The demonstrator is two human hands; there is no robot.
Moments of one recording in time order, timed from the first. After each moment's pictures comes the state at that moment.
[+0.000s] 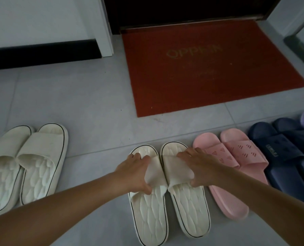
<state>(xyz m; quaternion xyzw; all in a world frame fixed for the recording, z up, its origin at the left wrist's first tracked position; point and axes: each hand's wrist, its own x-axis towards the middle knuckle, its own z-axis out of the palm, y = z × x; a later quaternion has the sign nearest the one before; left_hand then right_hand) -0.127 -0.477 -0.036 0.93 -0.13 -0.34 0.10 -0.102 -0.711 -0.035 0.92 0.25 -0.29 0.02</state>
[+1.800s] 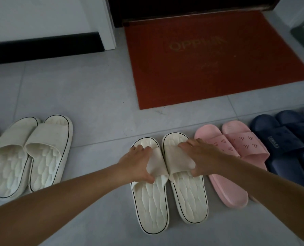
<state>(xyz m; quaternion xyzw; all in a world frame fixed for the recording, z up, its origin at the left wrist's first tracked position) -0.133 -0.479 -0.034 0.93 -0.11 -0.33 0.12 -0.101 -0.710 -0.029 0.92 0.24 -0.30 0.02</state>
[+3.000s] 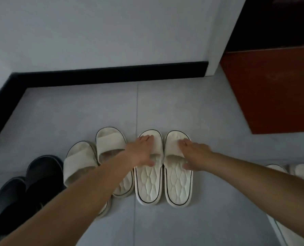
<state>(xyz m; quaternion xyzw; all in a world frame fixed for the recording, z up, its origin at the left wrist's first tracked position) -0.114 -0.088 -0.022 0.96 -0.03 -0.27 0.08 -0.085 -0.291 -0.015 0.92 0.26 -0.29 0.05</state>
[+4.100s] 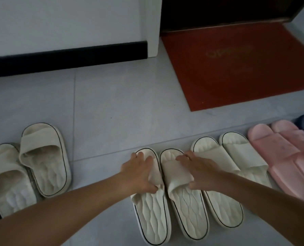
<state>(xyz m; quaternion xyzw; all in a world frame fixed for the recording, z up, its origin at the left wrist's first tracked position) -0.175 -0.277 -0.037 0.94 -0.12 -0.32 0.06 -0.165 -0.500 -0.030 0.93 0.21 -0.29 -0.05</state>
